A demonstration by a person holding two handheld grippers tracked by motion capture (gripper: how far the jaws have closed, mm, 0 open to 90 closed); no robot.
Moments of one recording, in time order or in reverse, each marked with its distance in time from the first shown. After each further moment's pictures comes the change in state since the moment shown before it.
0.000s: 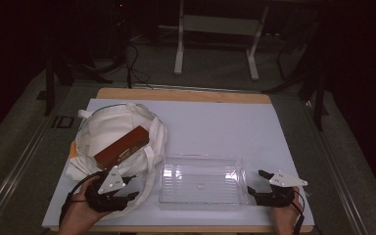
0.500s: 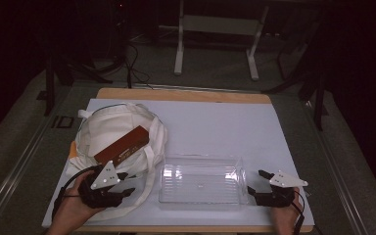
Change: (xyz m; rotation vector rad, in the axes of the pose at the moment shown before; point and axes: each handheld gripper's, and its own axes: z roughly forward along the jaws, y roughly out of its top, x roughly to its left) left arm 0.011 0.011 -0.018 -0.002 -0.013 0.033; right arm 0.000 0.000 -0.001 -0.006 -0.003 -0.005
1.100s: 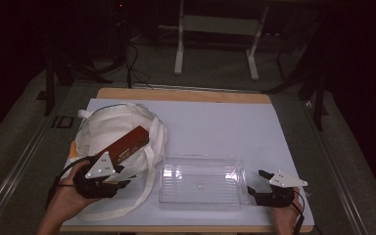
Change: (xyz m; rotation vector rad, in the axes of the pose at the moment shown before) left arm 0.023 0.007 -0.009 0.009 -0.002 0.013; right arm 0.000 0.000 0.000 0.002 -0.003 -0.001
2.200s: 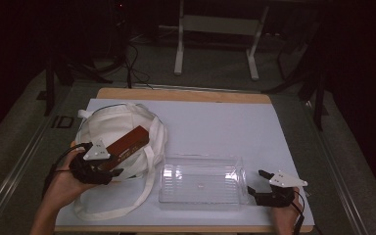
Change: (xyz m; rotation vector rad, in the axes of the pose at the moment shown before) left arm 0.040 -0.007 0.010 0.076 0.056 -0.087; right arm 0.000 0.000 0.000 0.004 -0.002 0.002
